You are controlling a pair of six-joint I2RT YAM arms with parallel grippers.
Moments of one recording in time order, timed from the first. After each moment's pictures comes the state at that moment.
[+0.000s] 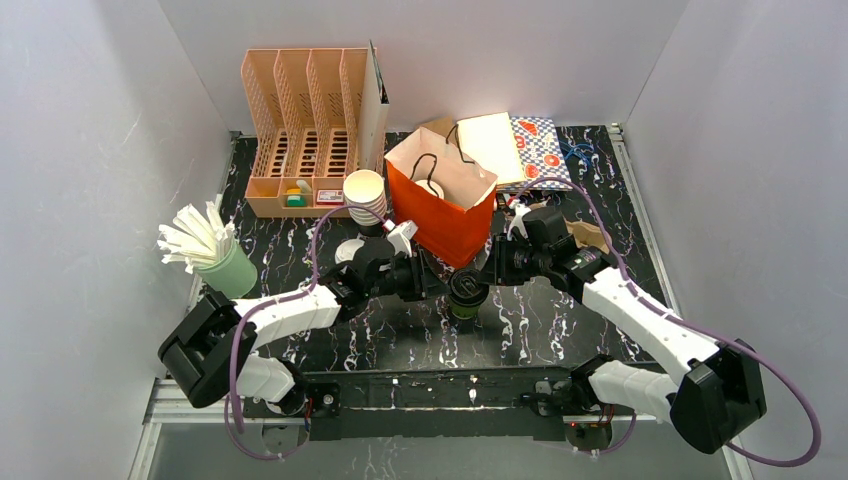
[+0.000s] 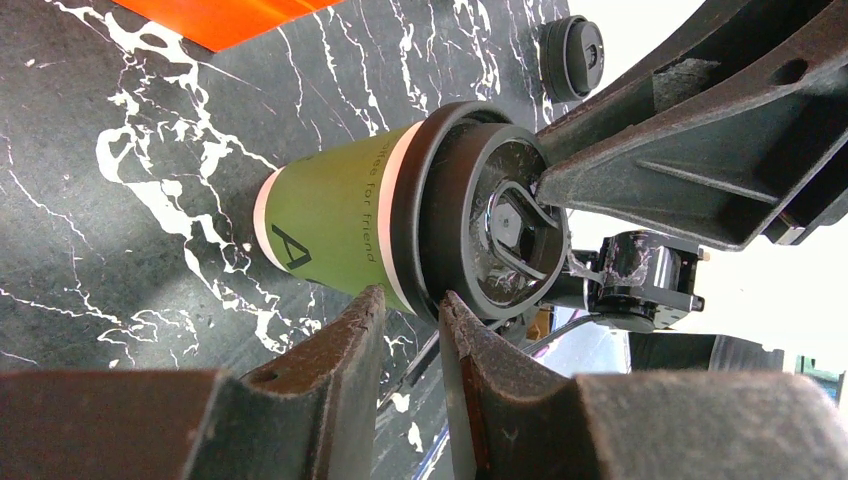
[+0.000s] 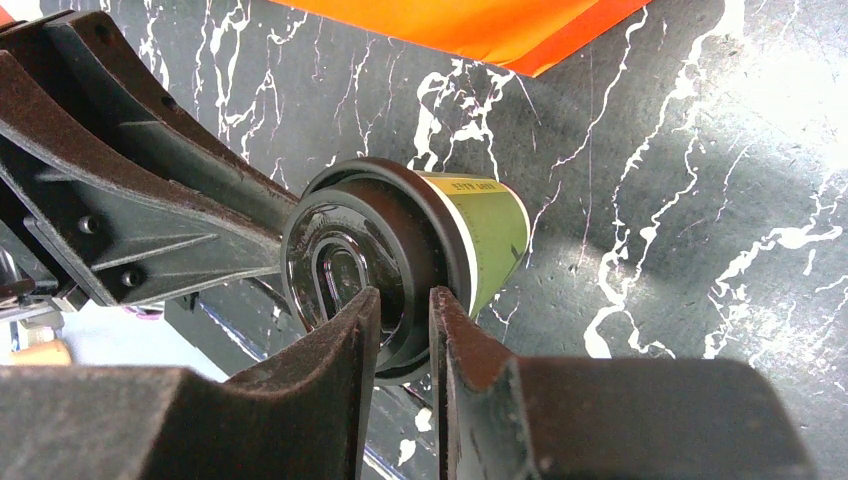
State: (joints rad) left arm -0.80 1.35 0.58 0.30 0.32 -0.88; right arm 0.57 1.11 0.78 -0.46 -0.33 0.50
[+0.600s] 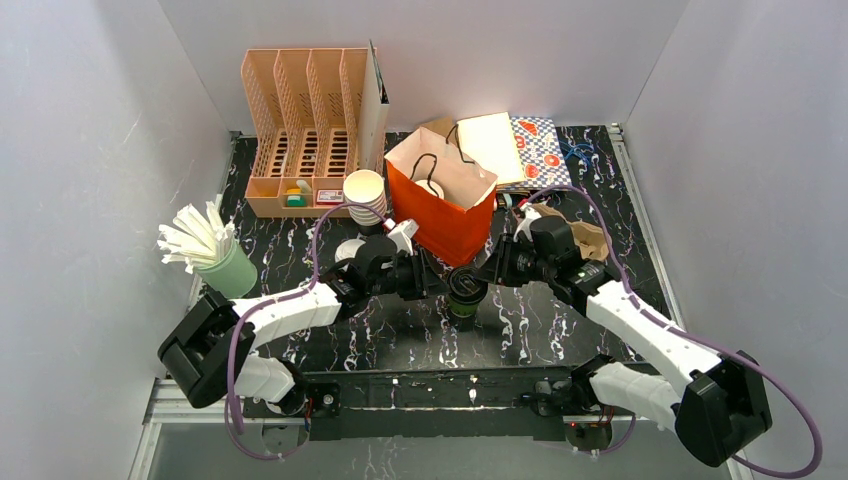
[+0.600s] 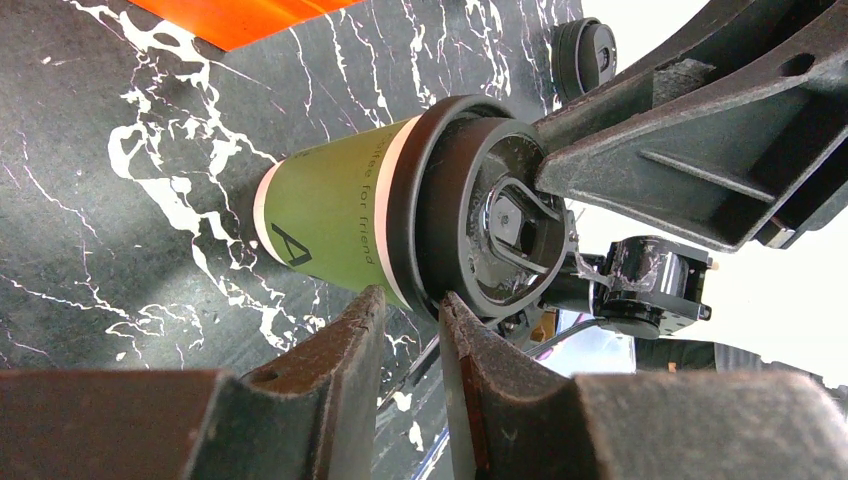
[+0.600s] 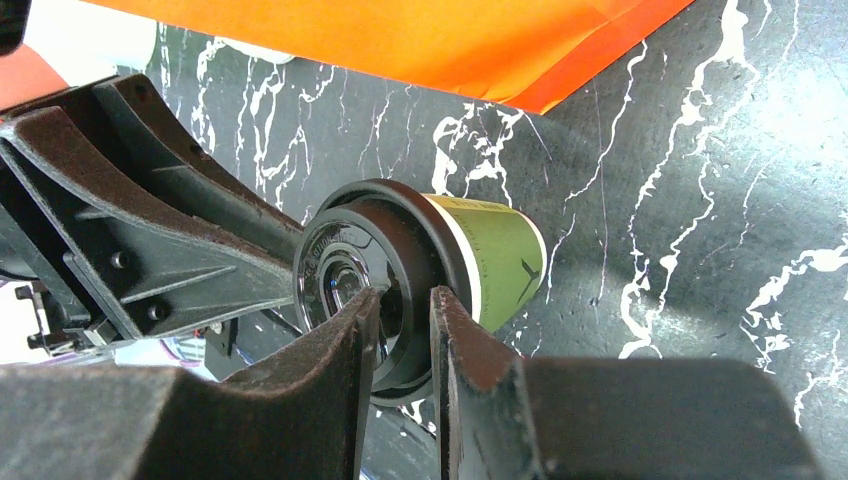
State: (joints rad) left arm -0.80 1.35 0.61 0.23 0.29 -0.87; right arm 0.56 1.06 0.67 -0.31 -0.32 0.61
